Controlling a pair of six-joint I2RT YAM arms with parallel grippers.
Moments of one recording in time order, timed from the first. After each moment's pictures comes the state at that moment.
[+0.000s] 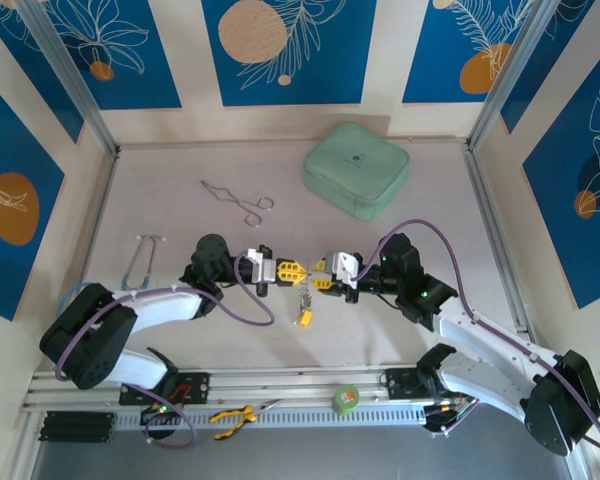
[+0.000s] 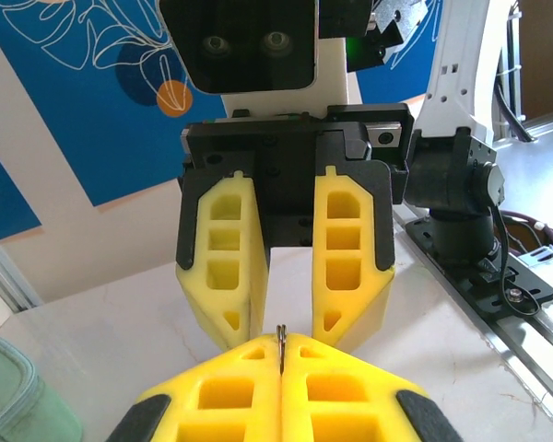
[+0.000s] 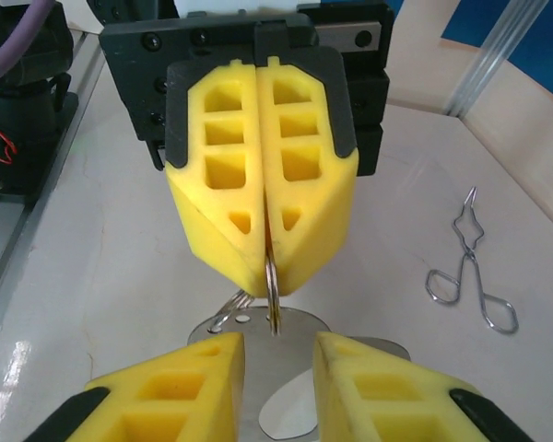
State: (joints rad) left arm -0.64 1.40 0.49 0.95 1.01 0.30; right arm 0.65 0.92 0.53 0.02 -0.64 -0.52
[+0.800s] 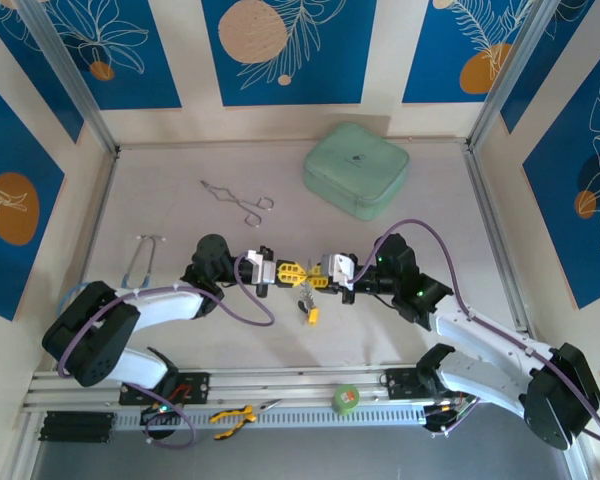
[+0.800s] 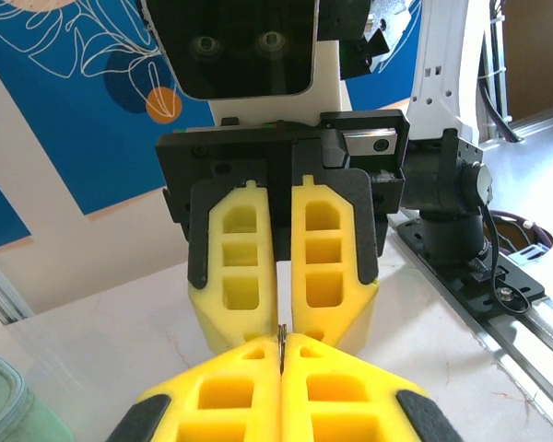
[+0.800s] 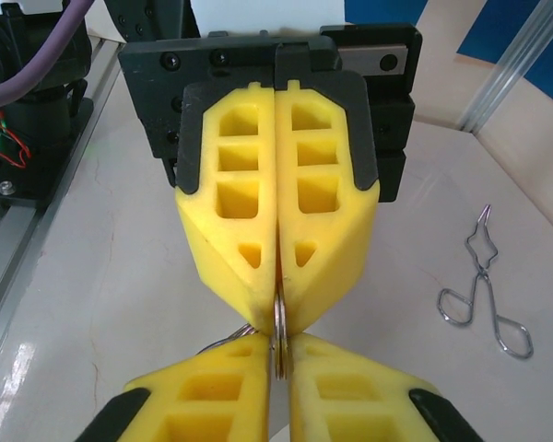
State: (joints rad) left arm -0.64 1.41 0.49 0.98 1.03 0.30; right arm 0.67 0.95 0.53 0.06 -0.65 -0.53
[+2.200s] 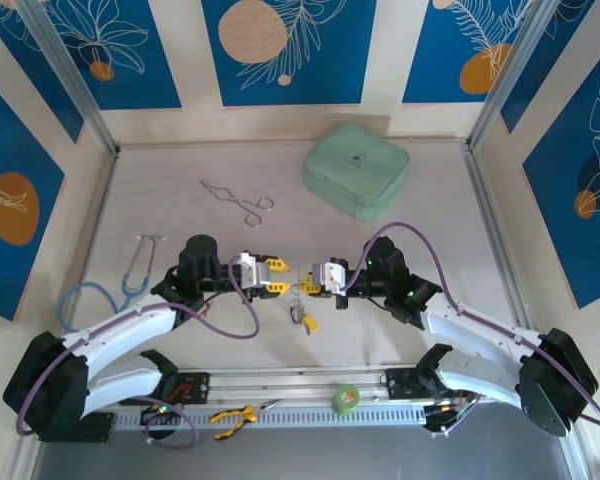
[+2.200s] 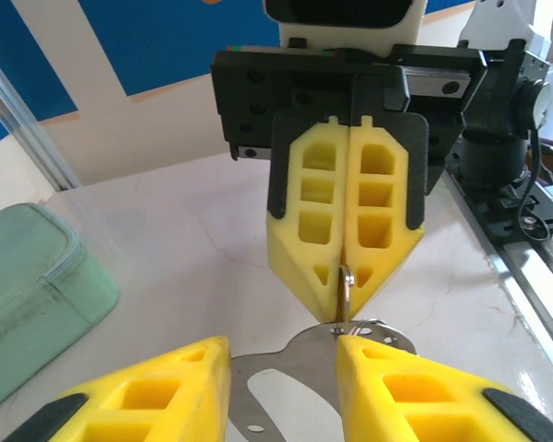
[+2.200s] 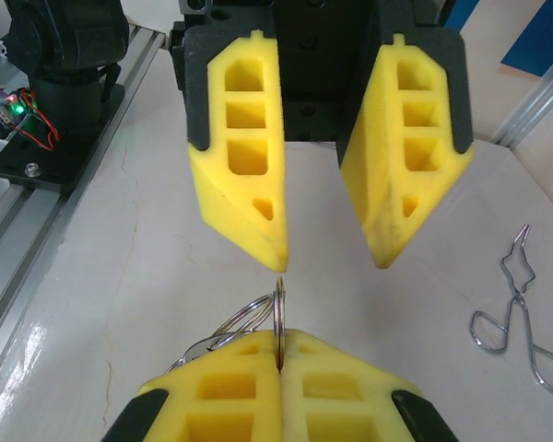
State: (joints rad) left arm -0.61 1.08 0.49 0.33 0.84 0.48; right arm 0.73 1.02 0.52 0.13 -0.66 -0.58
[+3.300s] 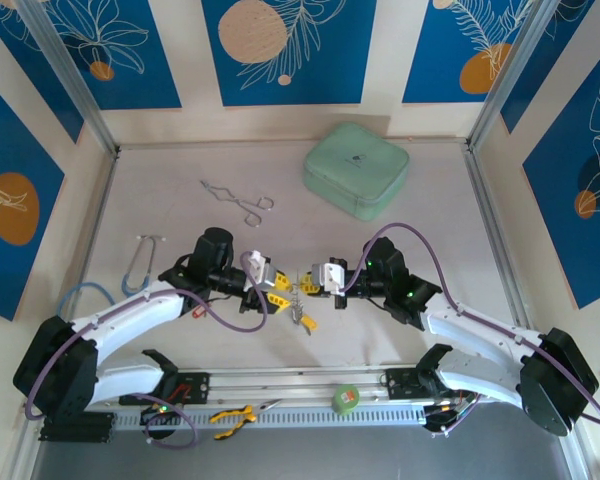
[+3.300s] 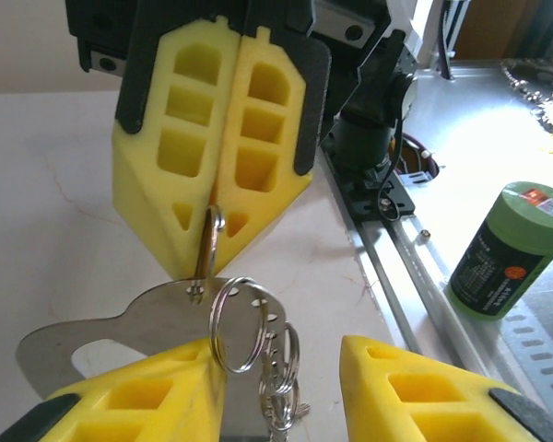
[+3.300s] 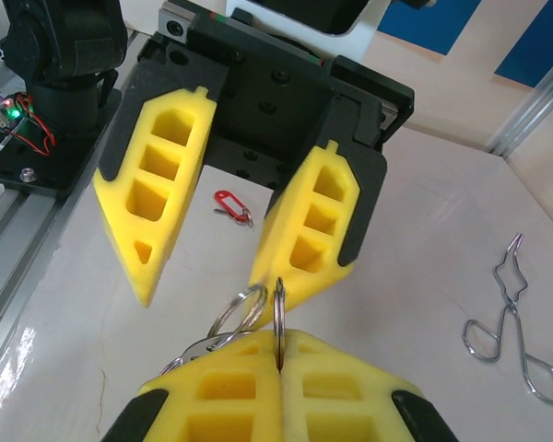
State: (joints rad) left arm -0.61 1.18 0.60 0.00 1.04 0.49; right arm 0.74 1.02 0.52 0.14 -0.64 -0.58
